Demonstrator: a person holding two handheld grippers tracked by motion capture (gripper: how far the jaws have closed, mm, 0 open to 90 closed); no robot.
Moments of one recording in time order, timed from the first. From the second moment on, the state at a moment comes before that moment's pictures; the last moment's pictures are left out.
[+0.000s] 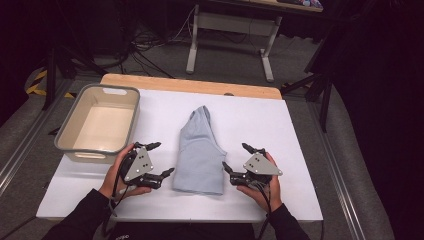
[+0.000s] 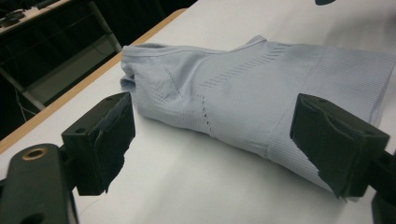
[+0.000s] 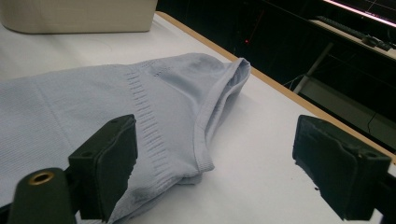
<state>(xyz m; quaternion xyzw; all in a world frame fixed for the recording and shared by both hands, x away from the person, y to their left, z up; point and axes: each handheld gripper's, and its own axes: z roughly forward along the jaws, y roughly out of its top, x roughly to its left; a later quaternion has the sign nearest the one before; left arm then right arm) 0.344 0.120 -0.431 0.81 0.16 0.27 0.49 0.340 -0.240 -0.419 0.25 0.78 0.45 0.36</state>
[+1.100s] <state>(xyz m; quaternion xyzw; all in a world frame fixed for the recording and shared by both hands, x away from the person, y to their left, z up) 0.318 0.164 -0.455 0.81 0.22 0.26 0.48 0.340 -0.262 -0.434 0.27 0.78 0.44 0.36</state>
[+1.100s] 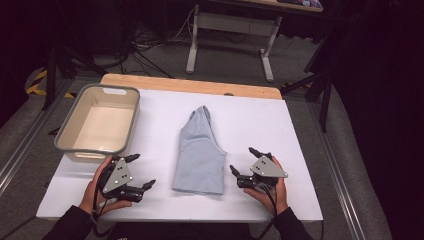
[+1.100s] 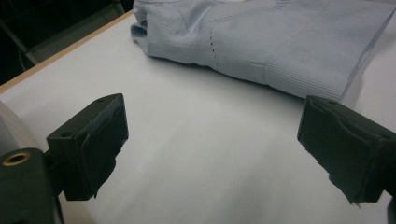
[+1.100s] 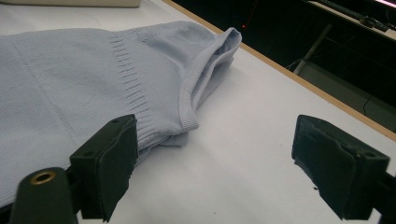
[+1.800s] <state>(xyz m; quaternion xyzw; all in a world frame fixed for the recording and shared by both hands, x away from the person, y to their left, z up) 0.310 0.166 -0.459 0.82 0.22 0.26 0.46 0.343 -0.253 -0.433 0.25 0.78 0.45 0.35</state>
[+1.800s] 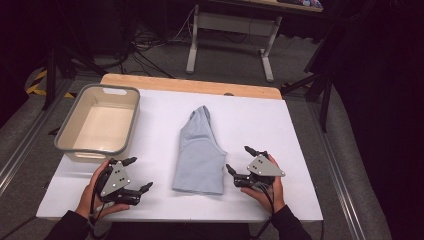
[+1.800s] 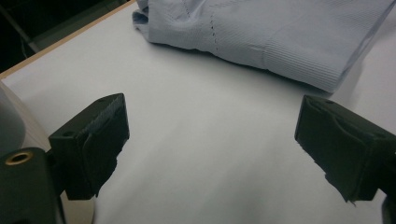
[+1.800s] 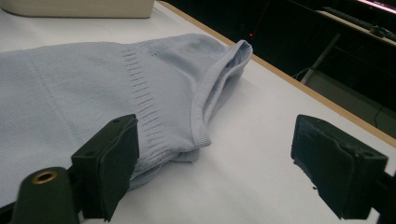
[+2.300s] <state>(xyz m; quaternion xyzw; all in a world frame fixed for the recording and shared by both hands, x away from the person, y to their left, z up) 0.313 0.154 -0.458 0.83 0.24 0.24 0.45 0.343 -0.255 -0.433 0.26 0.78 0.44 0.35</state>
